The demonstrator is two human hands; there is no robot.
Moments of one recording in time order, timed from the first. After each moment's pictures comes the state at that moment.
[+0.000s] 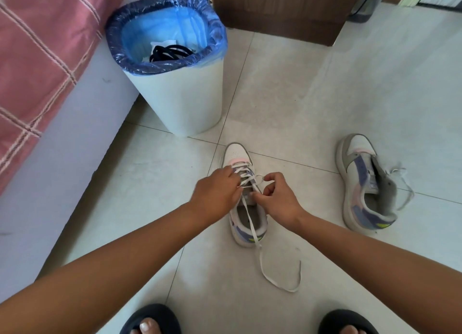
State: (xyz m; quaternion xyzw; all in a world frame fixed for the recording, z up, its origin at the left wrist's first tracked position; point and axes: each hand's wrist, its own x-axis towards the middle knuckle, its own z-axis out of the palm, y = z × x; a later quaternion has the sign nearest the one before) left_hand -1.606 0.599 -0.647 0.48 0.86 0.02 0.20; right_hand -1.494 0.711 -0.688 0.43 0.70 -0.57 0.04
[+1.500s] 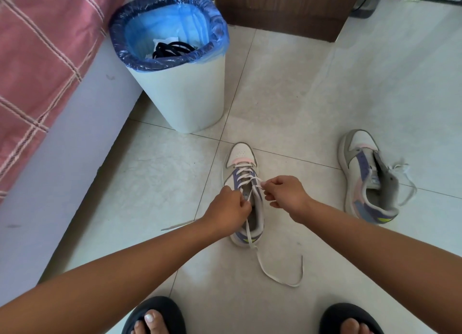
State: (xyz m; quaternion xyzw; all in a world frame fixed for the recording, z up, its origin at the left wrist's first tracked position) left_hand -1.570 0.591 -0.651 0.30 0.86 0.17 0.38; right_hand -1.495 0.722 -0.680 0.50 0.62 -0.61 0.07
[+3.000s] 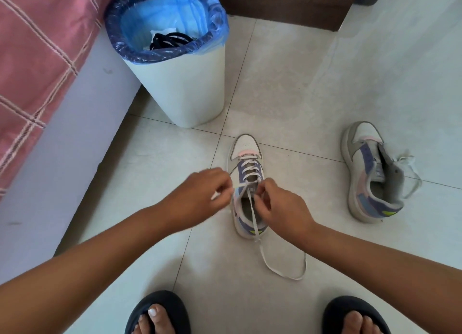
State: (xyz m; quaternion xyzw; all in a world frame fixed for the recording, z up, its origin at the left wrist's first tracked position) left_hand -1.610 0.549 -0.603 0.51 0.78 0.22 0.28; right_hand -1.469 0.681 -0.653 0.28 0.91 -0.31 0.08
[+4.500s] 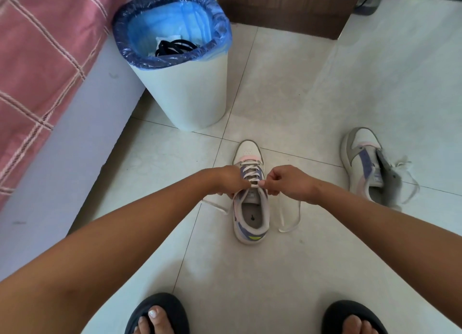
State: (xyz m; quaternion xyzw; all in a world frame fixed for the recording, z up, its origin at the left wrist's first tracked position) left_hand -1.624 0.626 -0.648 0.28 0.78 0.10 0.55; right_hand -1.502 0.748 -0.661 0.31 0.76 -0.53 0.21
